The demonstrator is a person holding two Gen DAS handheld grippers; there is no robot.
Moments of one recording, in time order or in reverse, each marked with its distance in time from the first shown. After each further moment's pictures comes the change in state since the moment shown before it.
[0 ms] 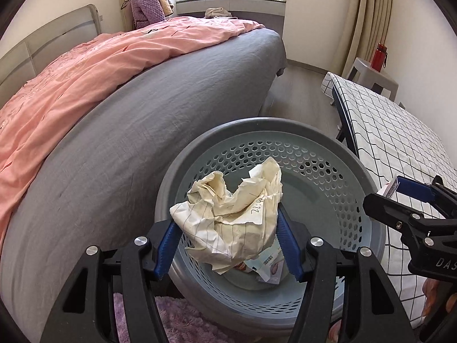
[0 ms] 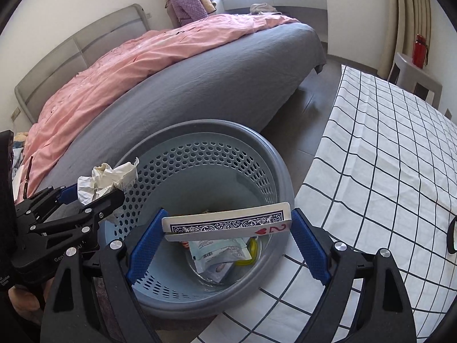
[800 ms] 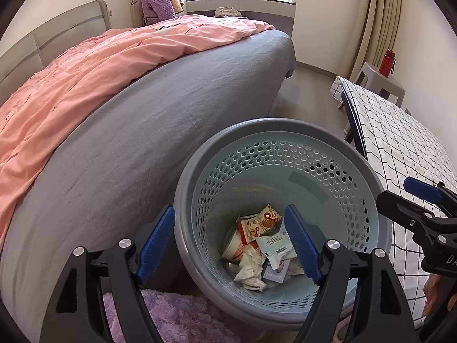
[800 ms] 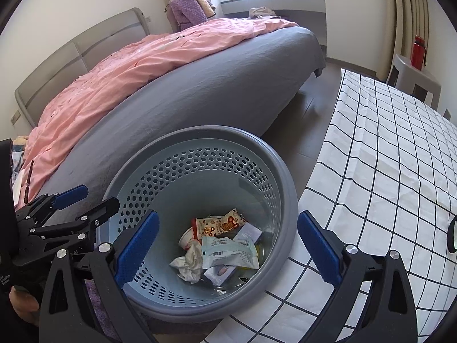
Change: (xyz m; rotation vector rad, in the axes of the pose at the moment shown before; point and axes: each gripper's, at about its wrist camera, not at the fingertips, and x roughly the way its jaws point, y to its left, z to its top) left arm -0.005 0.015 -0.002 -0.038 0.004 0.025; right arm -0.004 0.003 0.001 0.009 -0.021 0.001
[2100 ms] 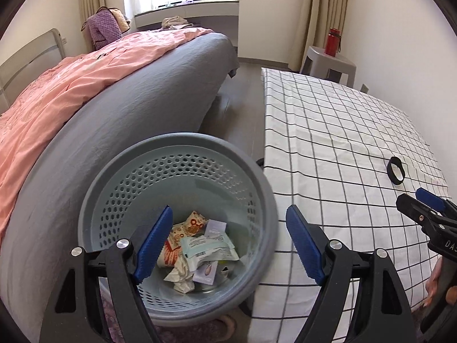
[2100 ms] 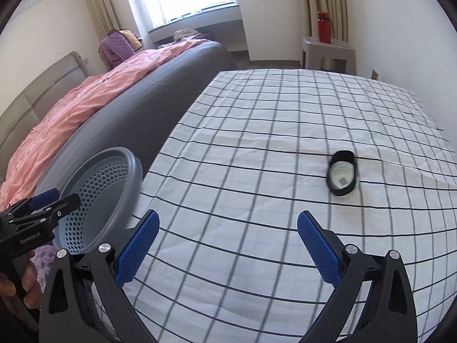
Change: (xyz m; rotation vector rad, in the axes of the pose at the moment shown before) left arm -0.030 -0.150 0.002 0.185 -0.018 -0.136; right arm -0.116 -0.167 -0.074 0.255 -0.109 -0.225
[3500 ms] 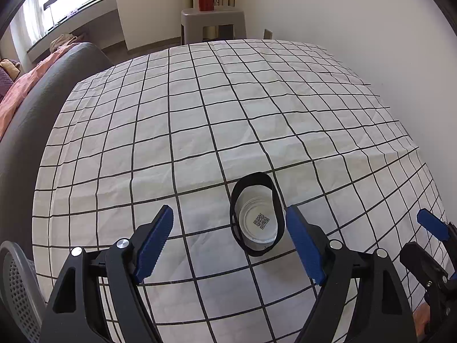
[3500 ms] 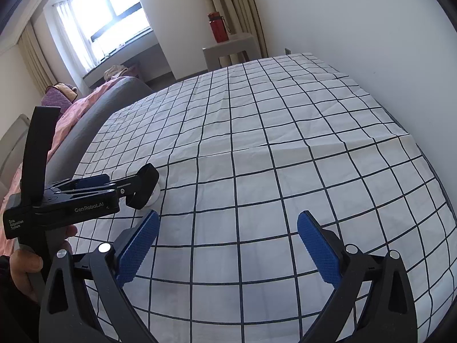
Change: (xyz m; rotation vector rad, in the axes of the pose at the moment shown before) left arm 0.118 -0.299 0.062 0.347 0.141 -0.259; right arm -0.039 -0.217 -0.024 0.288 -0.069 -0.149
